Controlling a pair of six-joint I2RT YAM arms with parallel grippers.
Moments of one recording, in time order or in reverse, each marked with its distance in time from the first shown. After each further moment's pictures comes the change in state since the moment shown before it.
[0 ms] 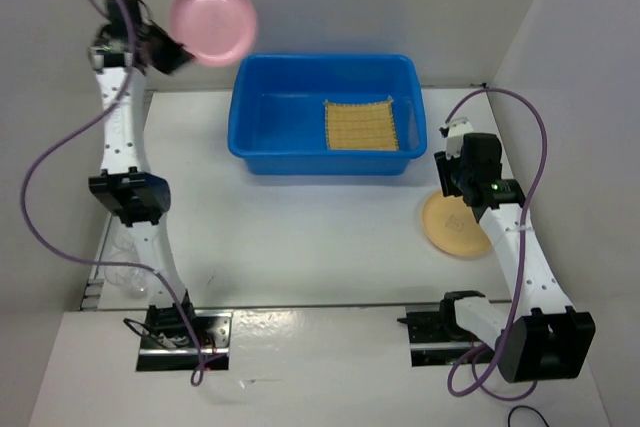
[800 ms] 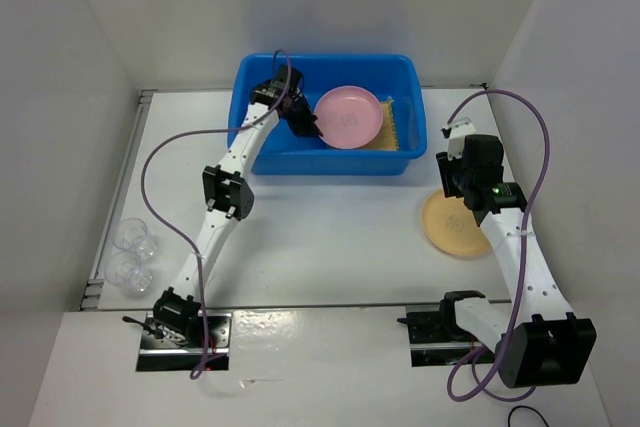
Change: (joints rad) left arm -0.527 0.642 0.379 0.015 0.150 -0.046; right arm 0.000 -0.029 -0.011 0.008 0.023 0.000
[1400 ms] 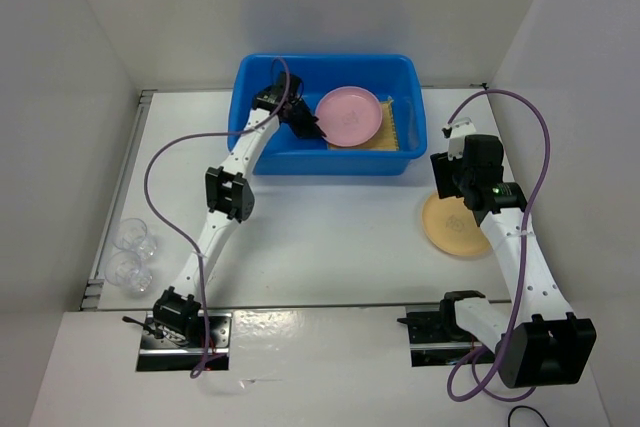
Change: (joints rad) left arm 0.012 0.092 -0.002 0.116 0.040 -0.114; right arm 0.000 0.000 0.000 0.000 0.006 0.008
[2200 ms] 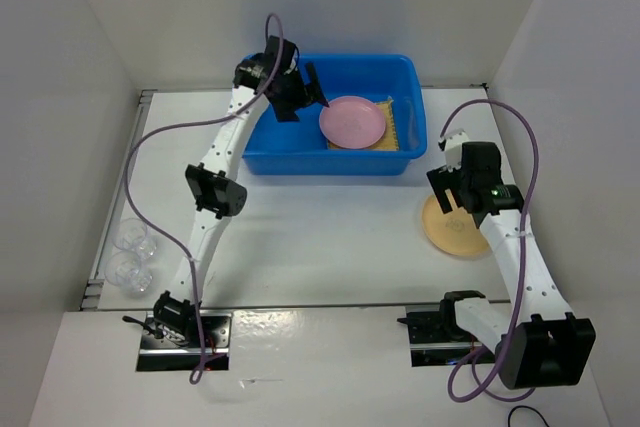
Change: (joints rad) left arm -0.026 -0.238 -0.004 -0.180 -0.122 0.206; right arm 0.000 -0.006 -0.026 -0.042 0.109 -0.125
